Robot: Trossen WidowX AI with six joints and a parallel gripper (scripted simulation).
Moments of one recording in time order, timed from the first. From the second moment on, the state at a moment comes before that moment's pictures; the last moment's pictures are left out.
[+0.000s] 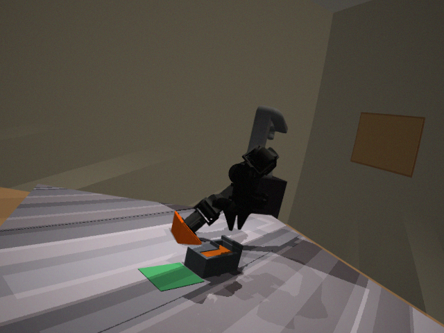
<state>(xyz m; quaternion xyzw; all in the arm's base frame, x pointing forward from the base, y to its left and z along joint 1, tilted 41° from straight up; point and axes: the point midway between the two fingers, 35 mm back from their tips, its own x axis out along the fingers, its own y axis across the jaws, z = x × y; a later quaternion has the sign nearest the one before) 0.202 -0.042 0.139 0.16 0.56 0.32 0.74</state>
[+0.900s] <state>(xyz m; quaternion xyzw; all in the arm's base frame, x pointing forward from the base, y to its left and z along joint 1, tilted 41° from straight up) 0.211 0.014 0.083 0.15 0.58 0.33 0.73</state>
